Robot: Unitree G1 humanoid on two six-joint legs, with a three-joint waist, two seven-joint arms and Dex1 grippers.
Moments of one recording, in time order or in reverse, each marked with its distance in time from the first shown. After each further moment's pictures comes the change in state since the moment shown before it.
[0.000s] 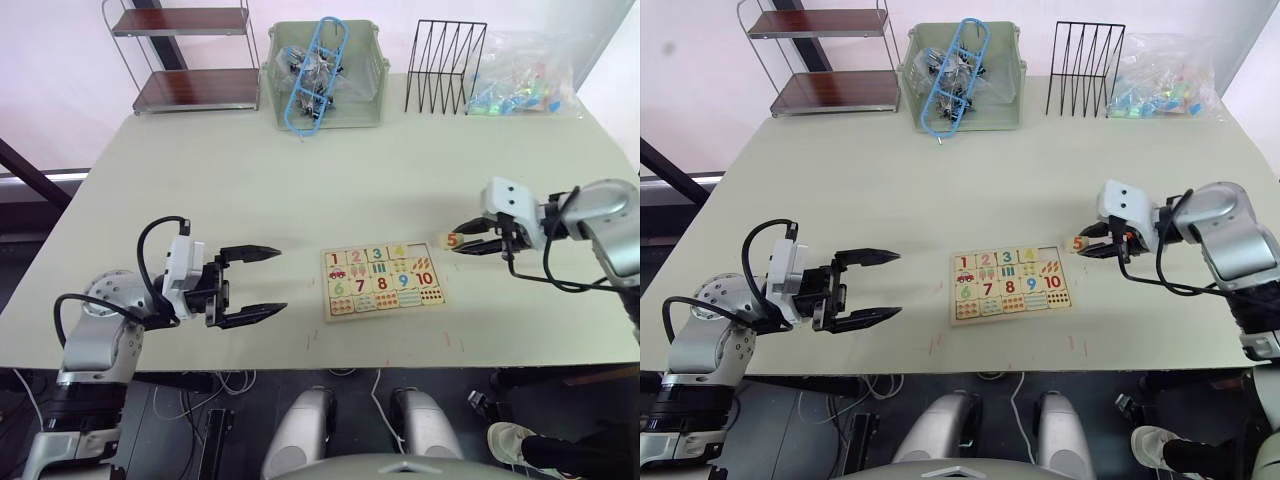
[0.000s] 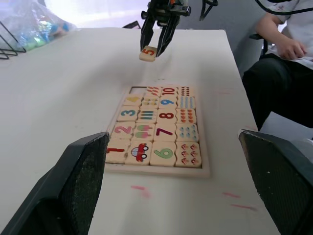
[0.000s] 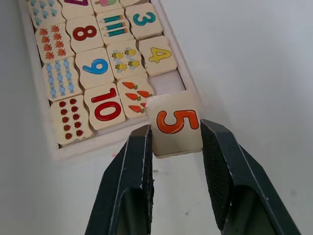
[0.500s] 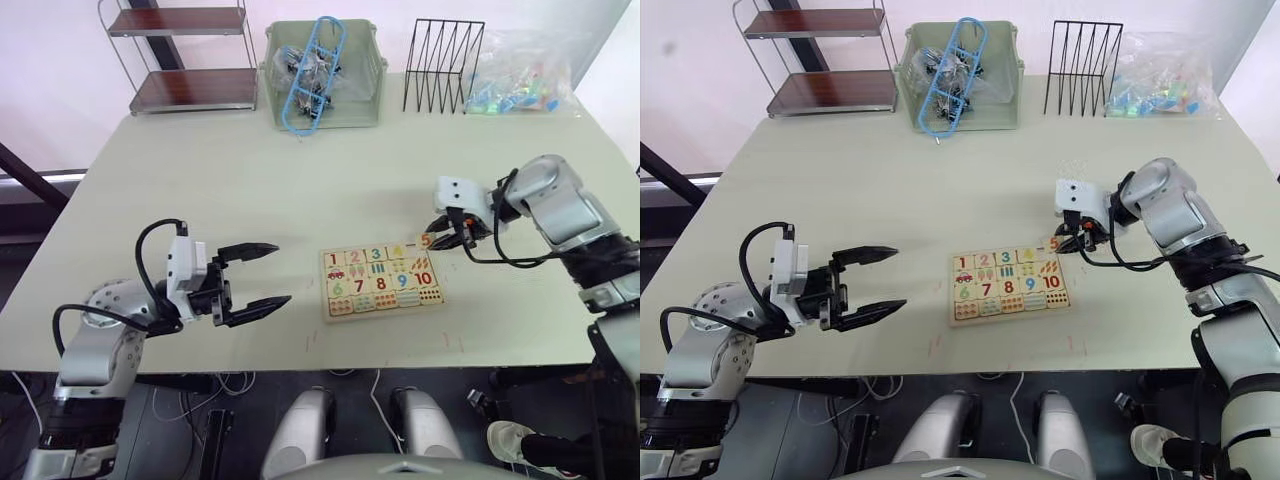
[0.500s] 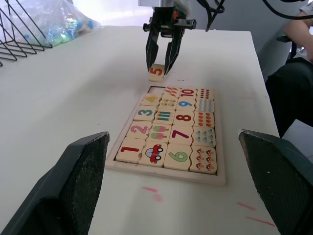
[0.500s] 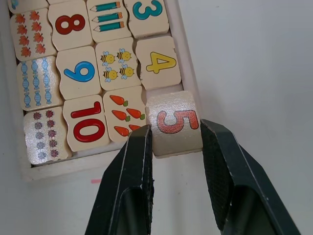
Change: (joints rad) left arm 0.071 -0.017 0.014 -0.109 0.000 0.039 0.147; right arm -0.222 0.164 0.183 0.214 -0.193 0.003 0.075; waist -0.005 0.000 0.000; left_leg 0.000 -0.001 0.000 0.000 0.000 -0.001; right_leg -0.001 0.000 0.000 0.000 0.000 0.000
